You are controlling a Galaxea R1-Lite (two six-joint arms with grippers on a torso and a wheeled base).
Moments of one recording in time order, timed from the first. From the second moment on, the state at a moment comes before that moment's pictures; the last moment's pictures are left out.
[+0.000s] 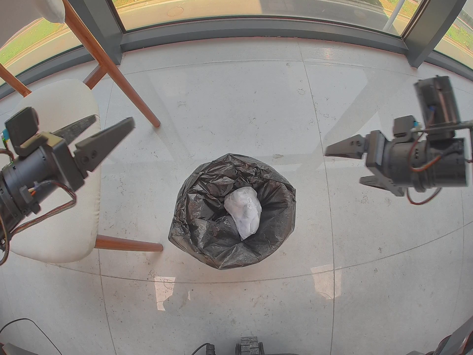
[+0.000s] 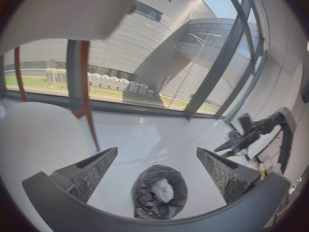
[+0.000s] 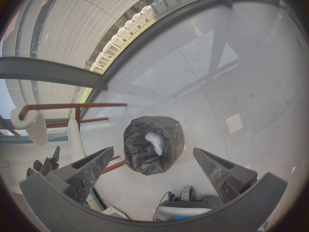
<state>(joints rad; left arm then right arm) -0.36 1.23 -0.65 -0.72 -0.18 -0.11 0.52 1.56 -1.18 0.17 0.02 0.71</state>
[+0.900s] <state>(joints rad) -0.05 0.34 -0.05 -0.21 -0.31 -0.10 0.09 0.34 -0.28 0.14 -0.09 0.15</state>
